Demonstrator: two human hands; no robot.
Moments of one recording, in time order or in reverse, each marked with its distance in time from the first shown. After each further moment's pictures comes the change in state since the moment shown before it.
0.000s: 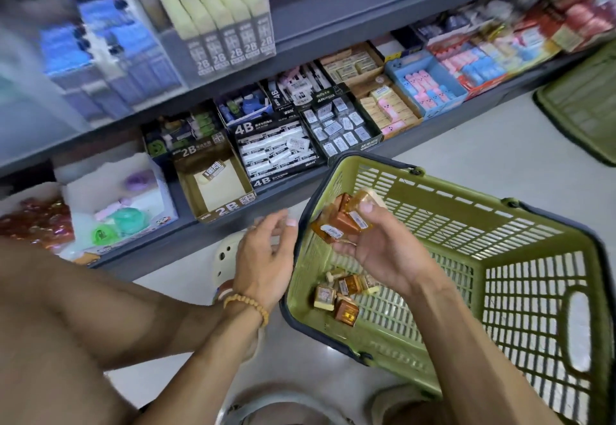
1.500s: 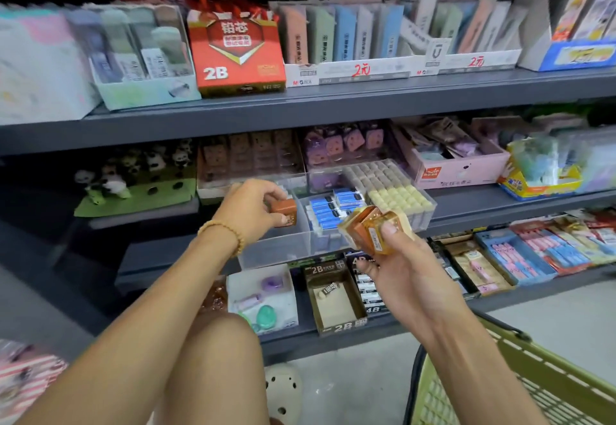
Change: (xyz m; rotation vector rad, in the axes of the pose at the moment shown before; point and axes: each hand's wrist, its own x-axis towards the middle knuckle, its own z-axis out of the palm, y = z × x) left_hand 0.075 0.072 -0.322 0.324 0.238 0.324; right_hand 0.025 -0.054 0.267 -0.125 -0.132 -0.325
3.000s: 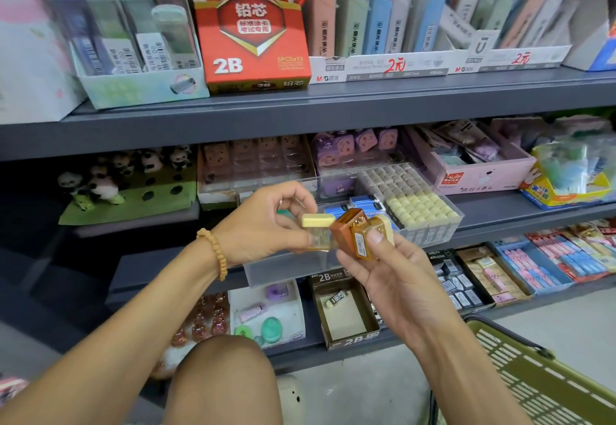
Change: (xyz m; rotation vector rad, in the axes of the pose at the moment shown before) left_hand -0.001 0.000 -0.017 -0.588 -0.349 0.106; right_hand 0.034 0.019 0.032 0.096 -0.035 -0.008
